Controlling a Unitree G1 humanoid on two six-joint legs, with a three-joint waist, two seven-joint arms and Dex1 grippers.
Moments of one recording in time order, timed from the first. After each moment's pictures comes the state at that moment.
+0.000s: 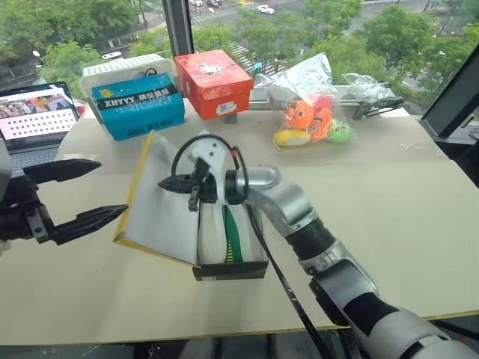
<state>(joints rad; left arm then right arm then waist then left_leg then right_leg) 0.08 1.08 0.98 -0.63 -0.90 0.90 -1.06 -0.98 -0.03 0.39 0.29 0.24 0.43 0.78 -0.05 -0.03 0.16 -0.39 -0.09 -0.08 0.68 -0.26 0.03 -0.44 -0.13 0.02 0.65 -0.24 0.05</state>
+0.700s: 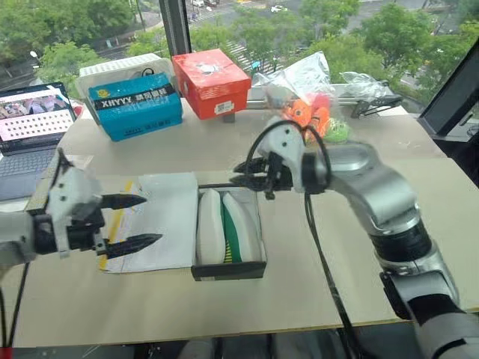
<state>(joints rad) -0.01 1.06 0.44 -0.48 -0.70 0.65 -1.07 -0.90 -0.52 0.32 -0.29 0.28 0.86 0.90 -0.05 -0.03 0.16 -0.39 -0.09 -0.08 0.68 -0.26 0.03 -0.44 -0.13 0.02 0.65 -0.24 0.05</state>
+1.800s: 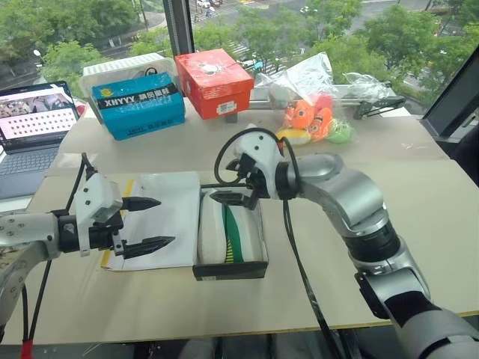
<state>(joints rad) -0.04 1.03 0.37 -0.48 -0.67 0.61 -1.04 -0.92 -0.37 0.33 -0.24 0.27 1.03 0.74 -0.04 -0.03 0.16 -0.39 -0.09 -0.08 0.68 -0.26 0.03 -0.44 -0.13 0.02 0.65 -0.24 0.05</state>
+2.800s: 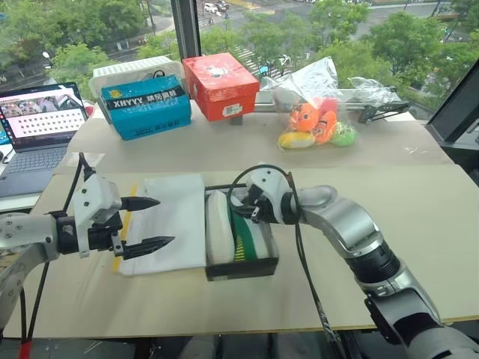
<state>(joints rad) -0.02 1.03 0.39 -0.50 -0.67 0.62 -1.03 -0.76 -0.43 0.40 -0.21 0.24 1.00 0.65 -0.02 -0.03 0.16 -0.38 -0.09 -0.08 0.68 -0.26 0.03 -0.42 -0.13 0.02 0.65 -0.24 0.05</state>
